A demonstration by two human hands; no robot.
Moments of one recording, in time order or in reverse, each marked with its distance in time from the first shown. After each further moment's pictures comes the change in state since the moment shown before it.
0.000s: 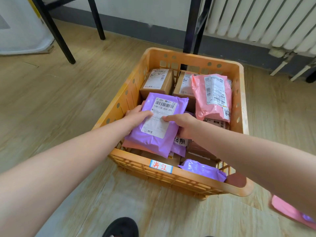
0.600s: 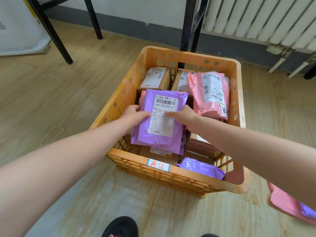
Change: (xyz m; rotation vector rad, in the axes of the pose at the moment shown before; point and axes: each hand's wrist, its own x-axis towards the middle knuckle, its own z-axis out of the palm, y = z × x) left_hand -0.003 0.003 0.004 0.035 0.081 0.078; right_hand 0.003 -0.009 -0.017 -0.346 0.066 -0.247
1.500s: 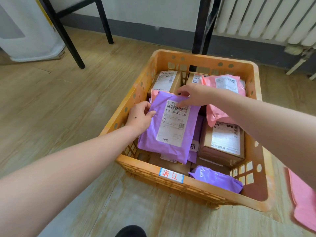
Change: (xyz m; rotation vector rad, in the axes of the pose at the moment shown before) left_hand 0.007 -0.007 -0.010 0.204 0.229 0.404; right_hand 0.039 -0.072 -0.034 -1.072 -0.159 -0.549
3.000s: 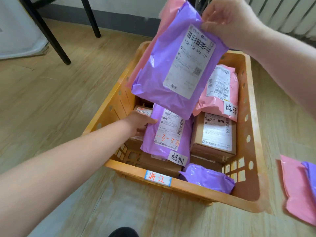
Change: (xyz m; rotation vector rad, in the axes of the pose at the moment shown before) left_hand 0.008 0.009 0.032 -0.322 -0.363 -0.662; right_hand -0.039 0.038 -0.105 0.245 0.725 -0.036
